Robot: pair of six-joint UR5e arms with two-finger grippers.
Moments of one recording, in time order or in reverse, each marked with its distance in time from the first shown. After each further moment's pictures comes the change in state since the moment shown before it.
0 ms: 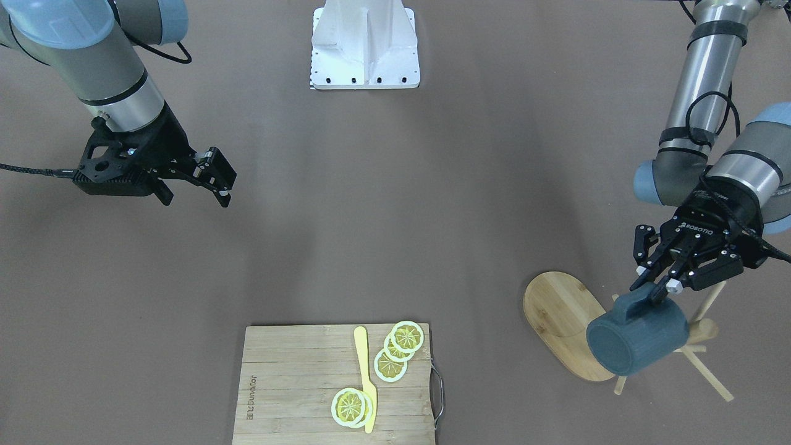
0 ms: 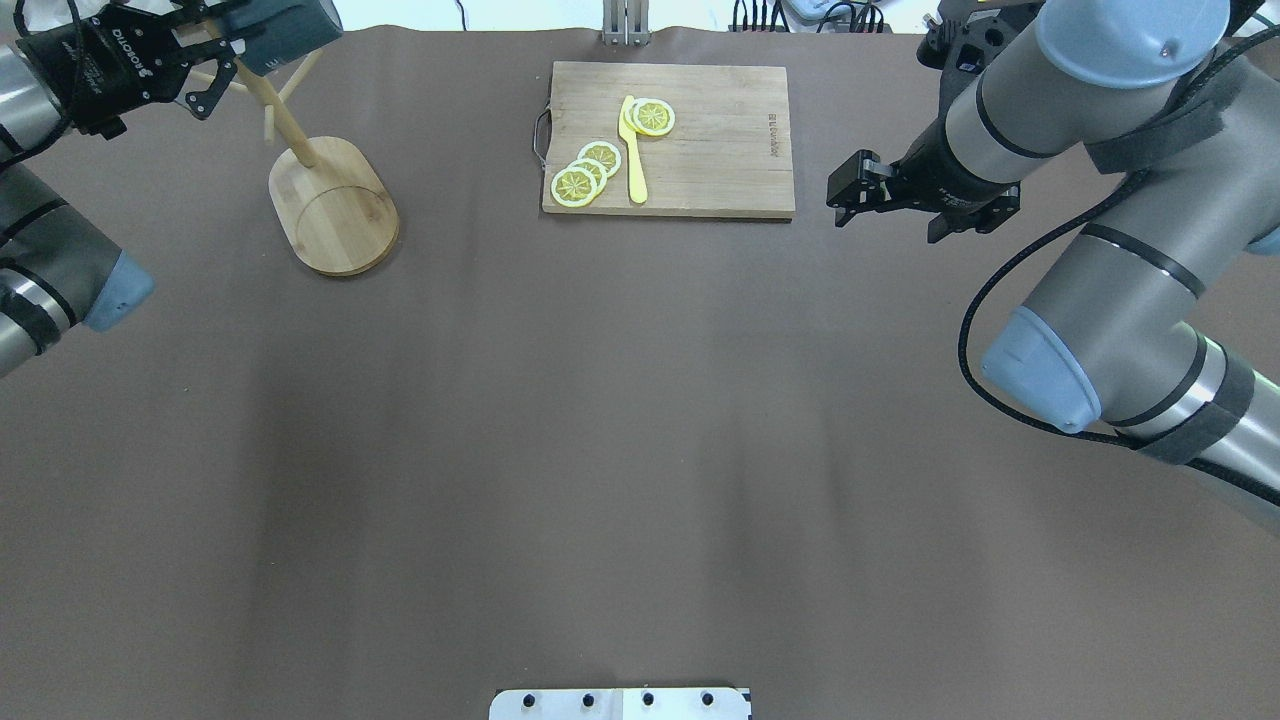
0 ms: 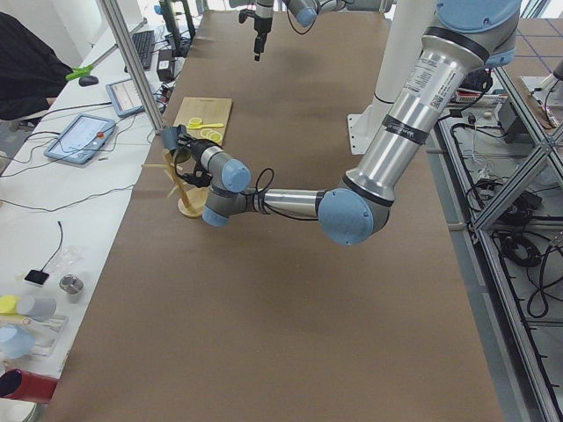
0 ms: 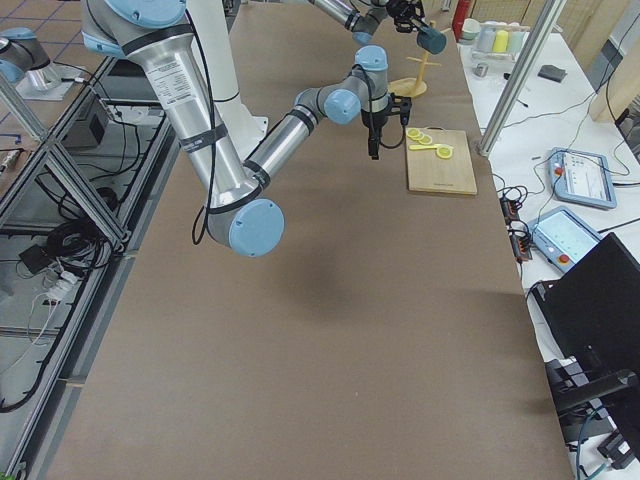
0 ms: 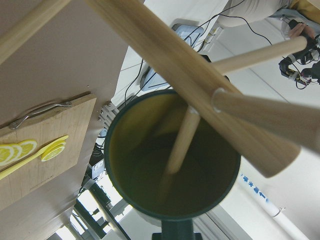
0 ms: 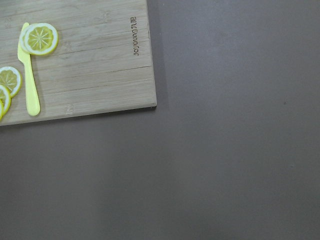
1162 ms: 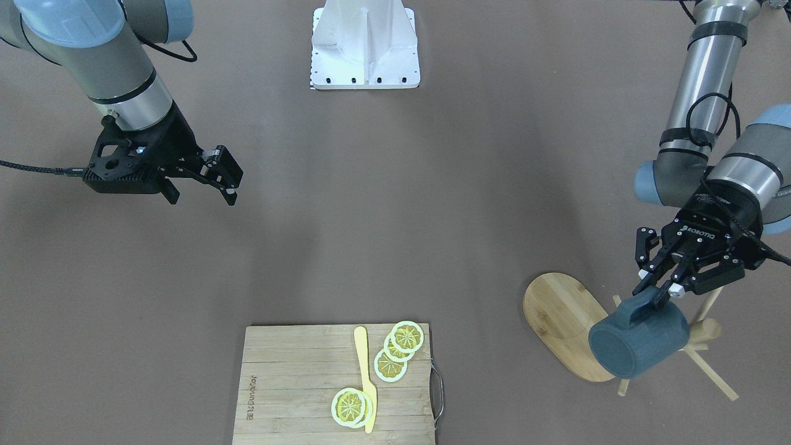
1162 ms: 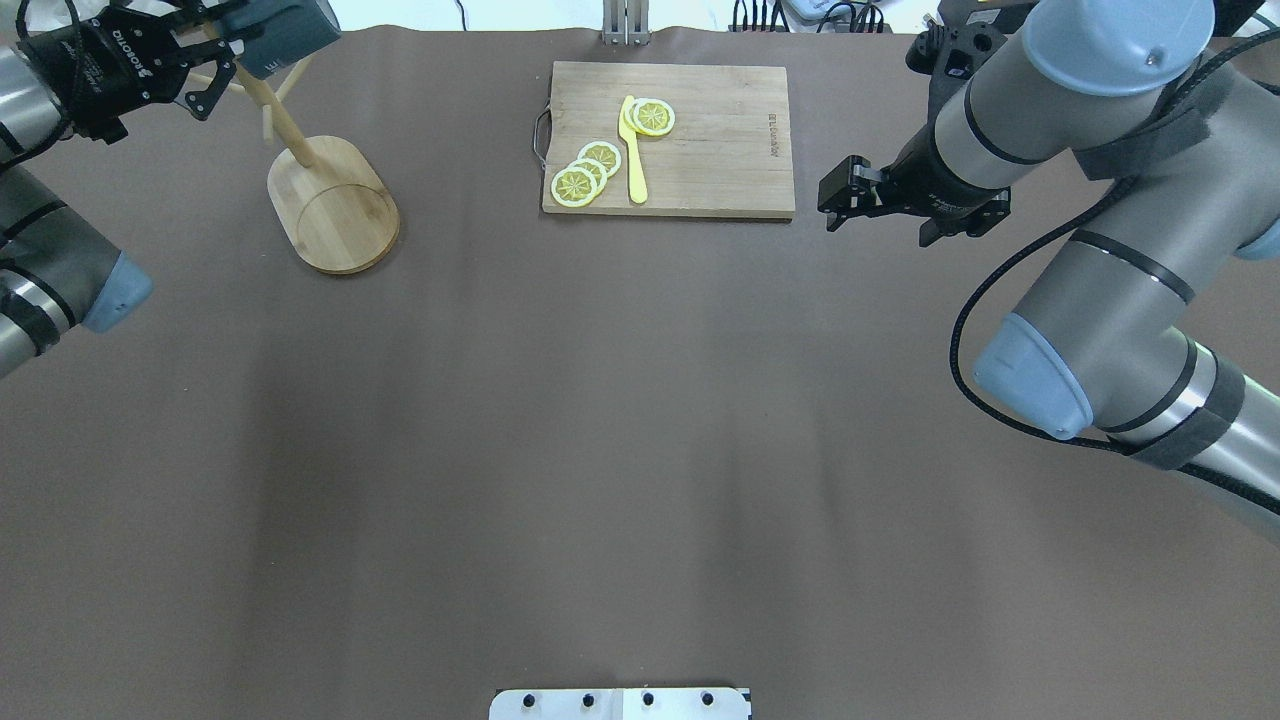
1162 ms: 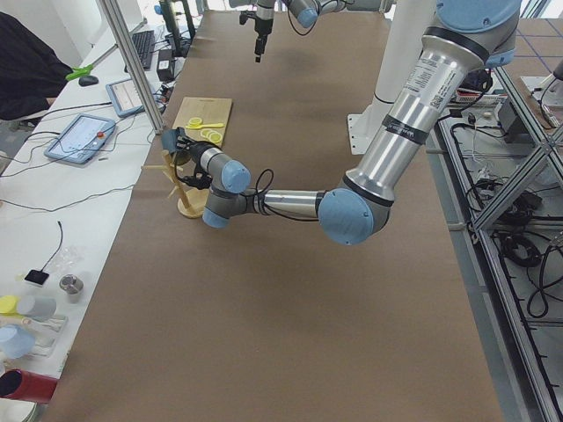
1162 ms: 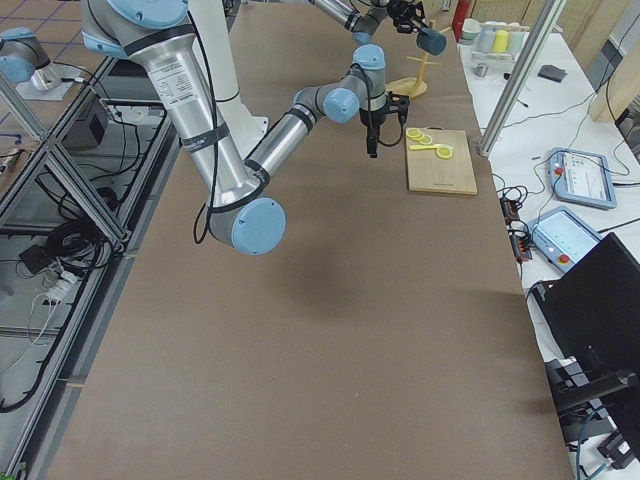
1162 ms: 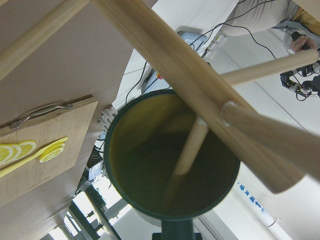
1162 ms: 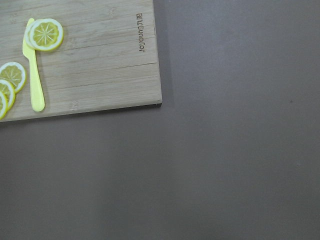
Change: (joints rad) left arm 0.000 0.000 0.009 0.008 0.006 -0.037; right arm -0.013 0.006 0.000 0.000 -0.009 0.000
